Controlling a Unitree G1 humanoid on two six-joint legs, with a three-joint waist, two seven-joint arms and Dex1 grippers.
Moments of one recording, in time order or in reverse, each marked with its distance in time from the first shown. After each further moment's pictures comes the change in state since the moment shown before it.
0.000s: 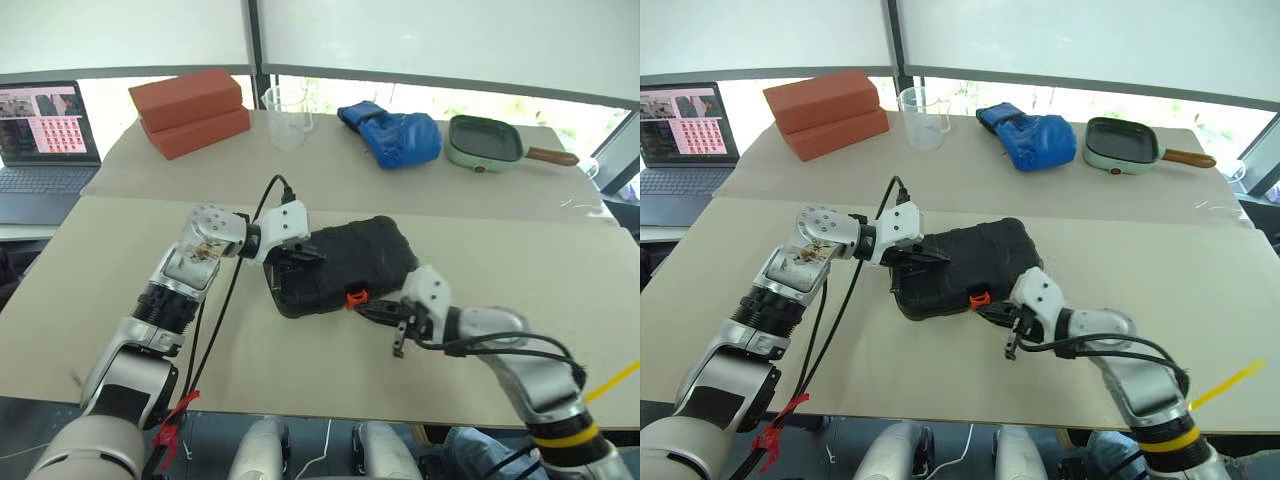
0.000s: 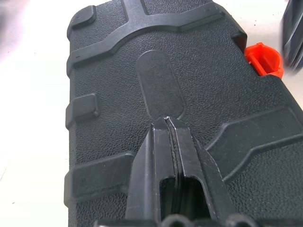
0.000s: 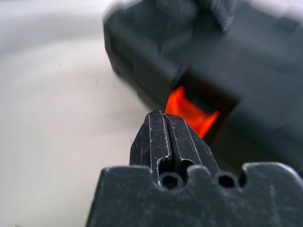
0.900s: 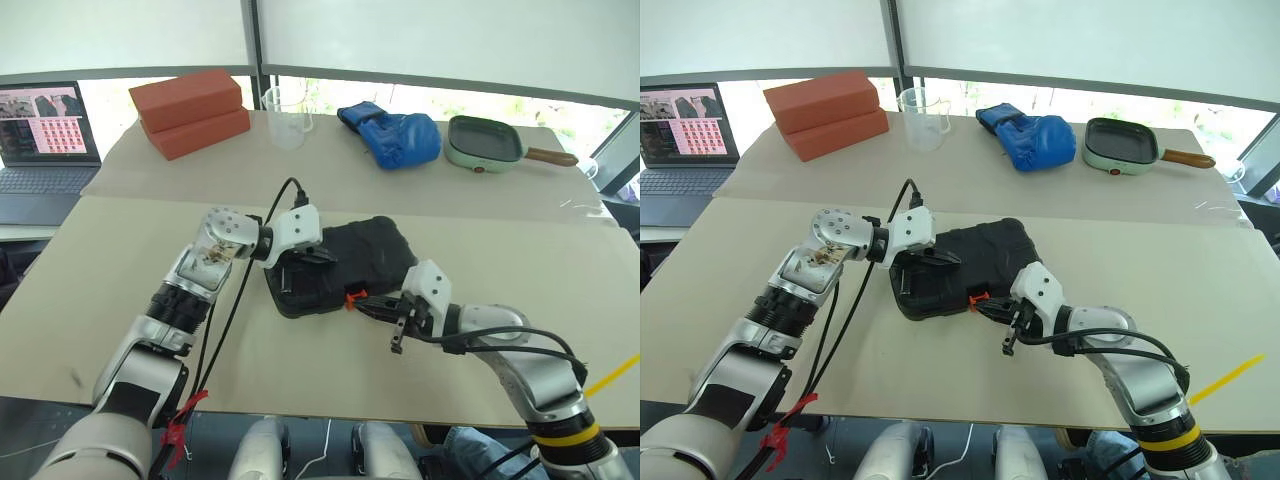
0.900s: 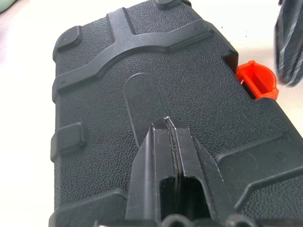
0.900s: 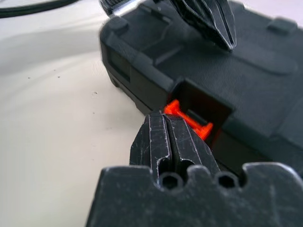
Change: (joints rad) left arm -0.012 -0.046 -0.022 0.026 0.010 -0.041 0.003; right arm -0.013 0.058 0.092 0.116 -0.072 -0.023 -0.053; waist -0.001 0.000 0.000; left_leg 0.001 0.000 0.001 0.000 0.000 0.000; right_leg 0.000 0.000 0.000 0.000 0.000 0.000
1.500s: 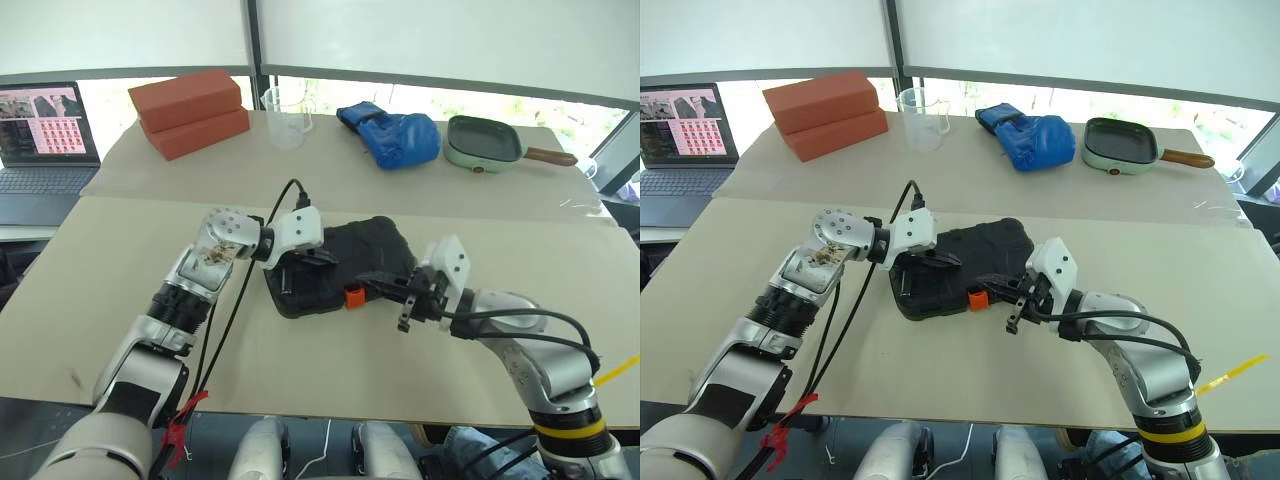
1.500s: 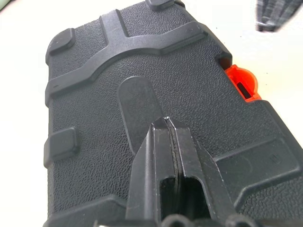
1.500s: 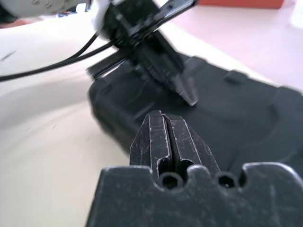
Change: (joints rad) left arm -0.003 -0.006 -0.008 0.002 0.000 -0.007 -0.011; right arm -0.065 0.024 -0.093 -0.040 0.117 0.069 -0.046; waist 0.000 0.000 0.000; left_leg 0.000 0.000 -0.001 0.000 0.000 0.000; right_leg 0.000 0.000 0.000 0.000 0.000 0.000
